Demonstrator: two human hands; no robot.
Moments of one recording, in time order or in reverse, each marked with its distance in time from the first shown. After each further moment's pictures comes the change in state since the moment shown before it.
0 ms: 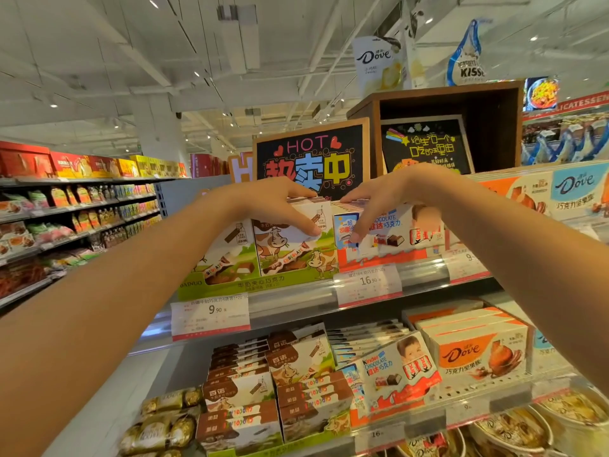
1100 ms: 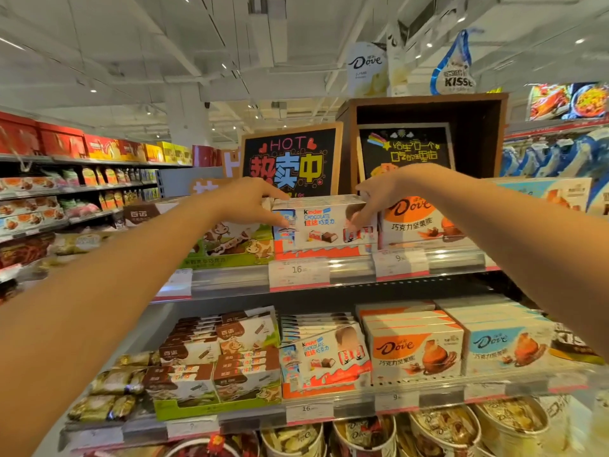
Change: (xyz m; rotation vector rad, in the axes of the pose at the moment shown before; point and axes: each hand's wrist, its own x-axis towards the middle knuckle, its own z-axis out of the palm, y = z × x) left_hand -0.006 0.065 0.029 0.138 0.181 -0.172; right_hand -0.035 0.084 -0.015 -0.240 0.131 0.105
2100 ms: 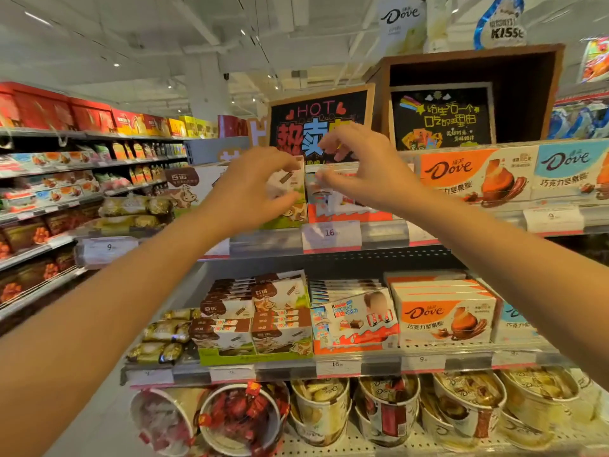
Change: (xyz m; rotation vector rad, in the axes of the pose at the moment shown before) left_hand -0.078 -0.011 0.021 0.015 0.527 0.249; right_hand -0.068 -0.087 0.048 0.471 0.878 -0.590
